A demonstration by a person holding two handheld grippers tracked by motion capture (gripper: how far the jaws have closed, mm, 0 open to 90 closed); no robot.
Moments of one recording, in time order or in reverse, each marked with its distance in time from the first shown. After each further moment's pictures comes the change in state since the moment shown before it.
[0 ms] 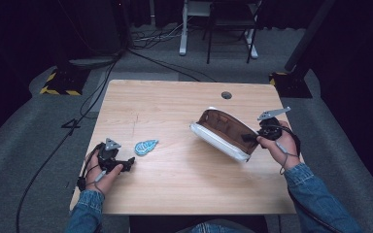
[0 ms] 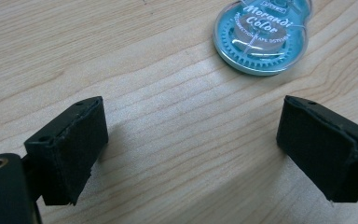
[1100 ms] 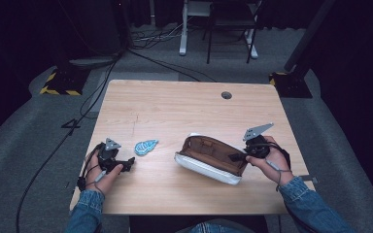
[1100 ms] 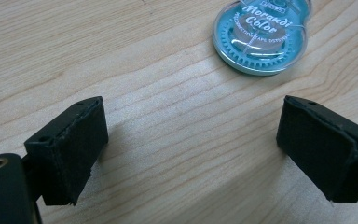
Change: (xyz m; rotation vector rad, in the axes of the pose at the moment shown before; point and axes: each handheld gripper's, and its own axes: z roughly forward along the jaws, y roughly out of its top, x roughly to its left) left arm 0.000 0.000 0.000 0.000 -0.001 0.002; right arm 0.053 -0.017 0.024 0.079 0.153 -0.151
